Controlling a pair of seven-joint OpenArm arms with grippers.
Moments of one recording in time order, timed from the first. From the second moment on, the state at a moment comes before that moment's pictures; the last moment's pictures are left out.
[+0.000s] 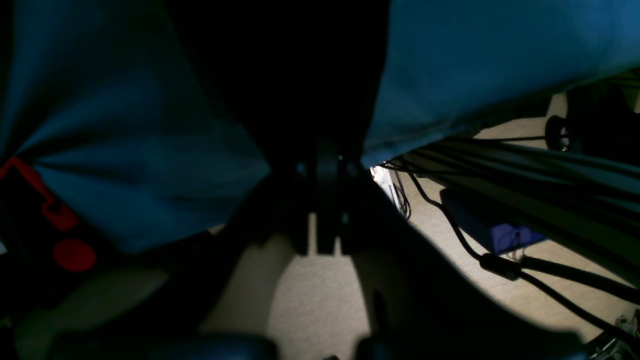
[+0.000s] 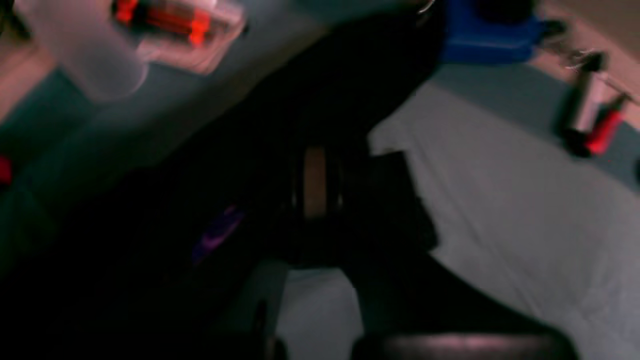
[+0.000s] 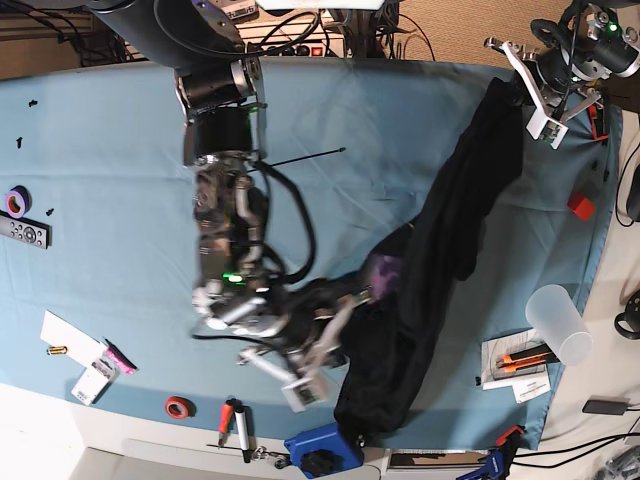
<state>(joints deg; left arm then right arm) 37.0 -17.7 -24.2 128.9 -38.4 -25.6 71.0 26.4 -5.3 -7.2 94.2 11.0 20.4 -62.7</state>
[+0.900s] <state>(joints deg) 37.0 -17.7 -24.2 128.9 -38.4 -25.7 71.0 23.4 -6.2 -20.1 79.3 9.0 24.1 -46.5</state>
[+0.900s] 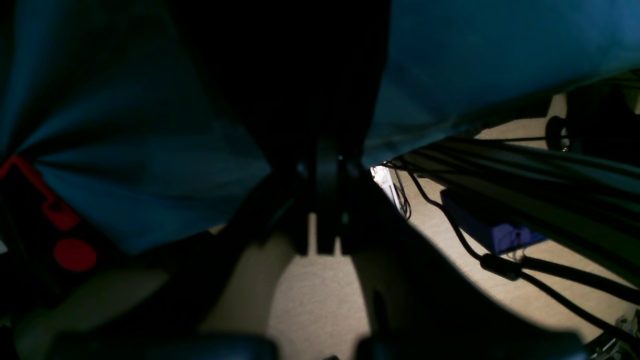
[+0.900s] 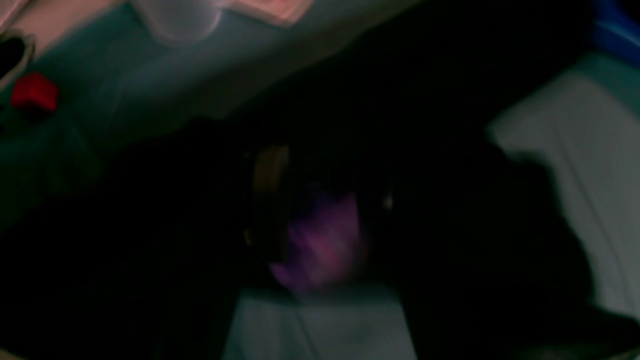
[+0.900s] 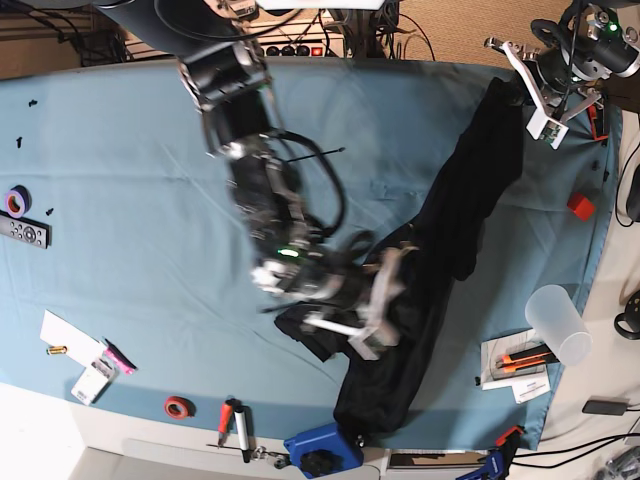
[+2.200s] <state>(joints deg) 36.8 -16.5 -24.2 128.9 -38.6 -25.6 70.0 29.0 0.8 4.0 95.3 4.5 17.9 -63.5</state>
